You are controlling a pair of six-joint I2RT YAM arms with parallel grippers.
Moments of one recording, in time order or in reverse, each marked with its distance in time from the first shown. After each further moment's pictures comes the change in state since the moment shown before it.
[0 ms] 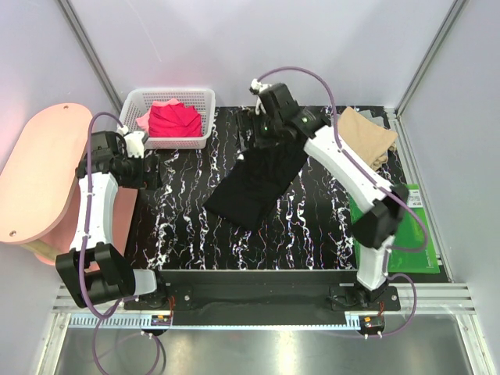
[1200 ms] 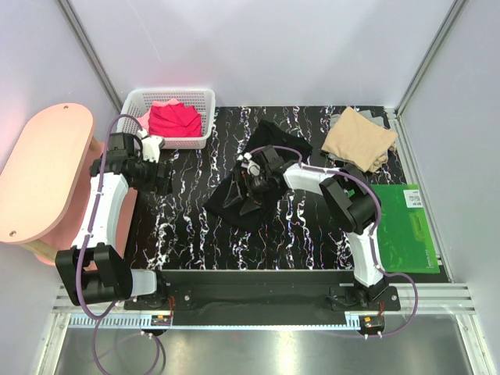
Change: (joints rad) left arm -0.123 0.000 -0.038 -0.006 -0.048 0.029; right arm -0.028 0.173 -0.756 0.720 -0.838 0.409
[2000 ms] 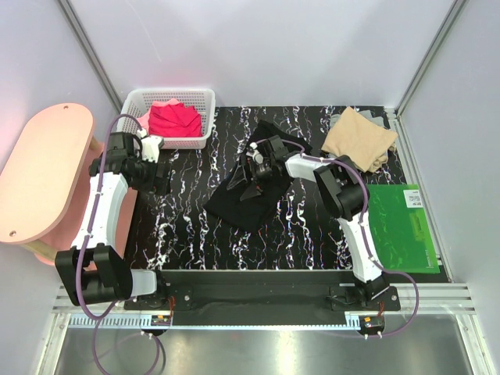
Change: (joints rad) left arm 0.000 0.000 0.011 -0.014 -0.026 0.006; right arm -0.113 0.207 0.216 0.022 -0.153 0.042
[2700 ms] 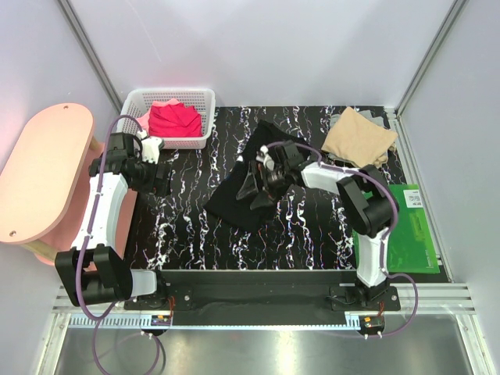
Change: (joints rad) left arm 0.000 -0.004 0.000 -0.023 0.000 0.002; right arm 0.000 -0.352 -0.317 0.048 0.028 -0.039
